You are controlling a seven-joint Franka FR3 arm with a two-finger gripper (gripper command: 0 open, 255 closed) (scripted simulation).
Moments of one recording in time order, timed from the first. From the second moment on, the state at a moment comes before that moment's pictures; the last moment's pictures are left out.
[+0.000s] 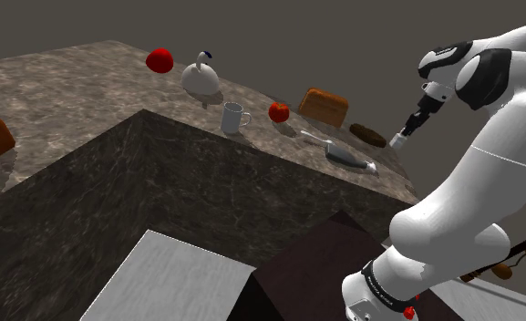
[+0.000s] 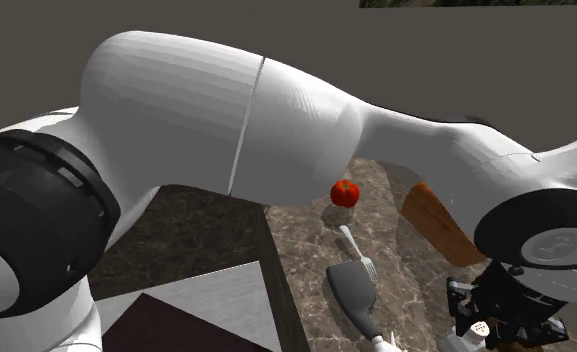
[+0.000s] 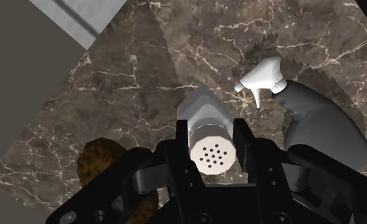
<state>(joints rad) -0.59 0.24 -0.58 -1.68 0.15 1.86 -1.09</state>
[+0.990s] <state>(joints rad) -0.59 0.29 -0.56 -1.82 0.19 2.04 -1.12</state>
